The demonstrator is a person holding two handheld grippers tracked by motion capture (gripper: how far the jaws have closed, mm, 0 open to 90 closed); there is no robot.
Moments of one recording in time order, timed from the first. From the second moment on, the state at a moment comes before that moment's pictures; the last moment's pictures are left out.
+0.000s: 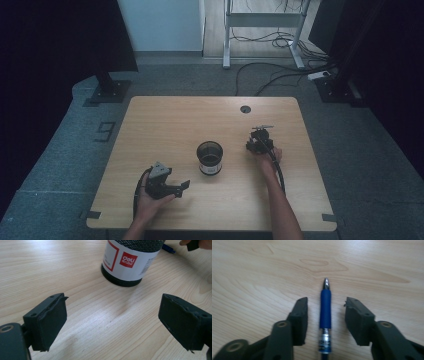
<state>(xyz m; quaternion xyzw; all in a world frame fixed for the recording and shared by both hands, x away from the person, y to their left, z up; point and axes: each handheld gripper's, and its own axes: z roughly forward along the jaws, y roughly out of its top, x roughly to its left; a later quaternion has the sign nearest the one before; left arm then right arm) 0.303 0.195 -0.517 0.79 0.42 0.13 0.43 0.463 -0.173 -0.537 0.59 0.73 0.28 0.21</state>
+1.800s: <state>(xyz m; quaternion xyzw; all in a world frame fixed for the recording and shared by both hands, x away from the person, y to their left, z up) 0.306 0.213 -0.510 0.77 0.43 0.11 0.45 0.425 -0.184 -0.487 0.54 0.68 0.43 0.25</state>
